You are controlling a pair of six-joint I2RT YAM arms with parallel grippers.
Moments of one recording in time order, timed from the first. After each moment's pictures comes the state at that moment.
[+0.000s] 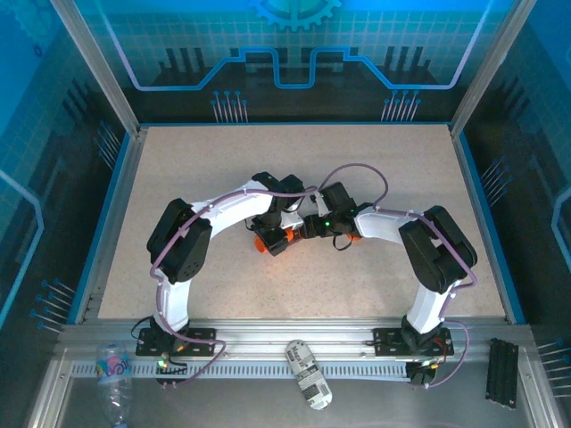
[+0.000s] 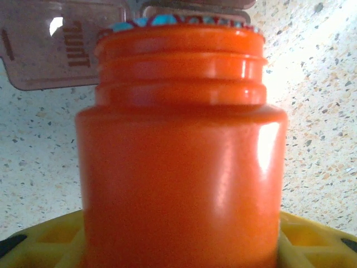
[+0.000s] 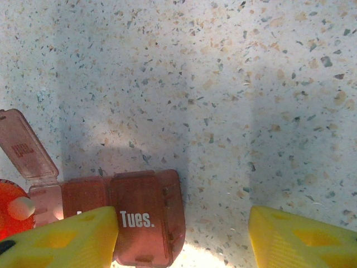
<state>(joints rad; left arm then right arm) -0.66 1.98 1.52 -1.18 0.00 0.21 0.54 1.78 0.94 -0.16 -0.22 0.35</state>
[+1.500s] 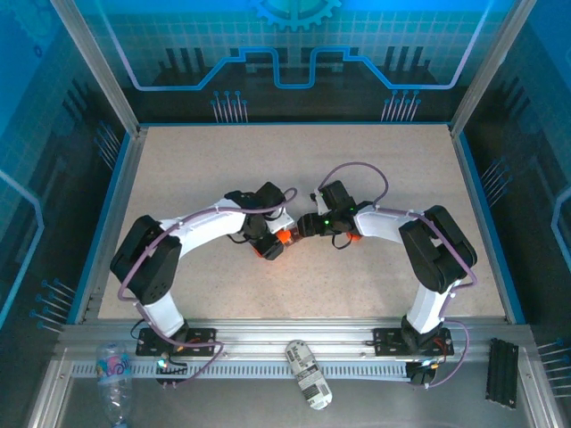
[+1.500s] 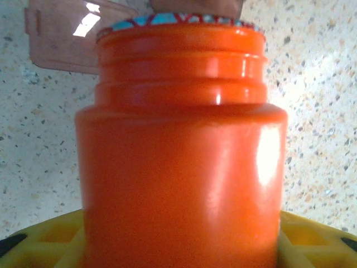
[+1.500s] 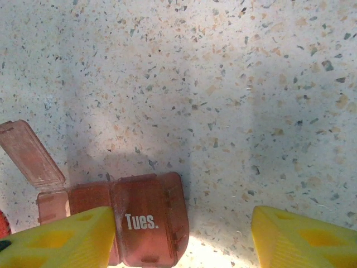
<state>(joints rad) -0.62 1.71 1.14 -0.78 0.11 0.13 0.54 1.78 0.96 -0.18 -0.22 0.38</state>
